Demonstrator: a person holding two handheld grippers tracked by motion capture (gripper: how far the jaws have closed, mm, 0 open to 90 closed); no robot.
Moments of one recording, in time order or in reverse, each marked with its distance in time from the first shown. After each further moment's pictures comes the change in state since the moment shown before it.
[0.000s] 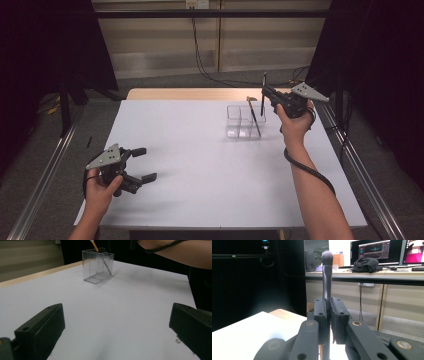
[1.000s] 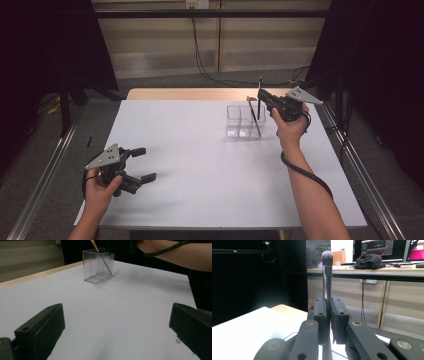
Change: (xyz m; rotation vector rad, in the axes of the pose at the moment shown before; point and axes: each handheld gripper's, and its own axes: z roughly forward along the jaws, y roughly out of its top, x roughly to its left) left arm 0.000 0.001 -0.002 0.001 0.004 0.005; right arm 0.008 -0.013 0.005 0.024 0.009 -0.007
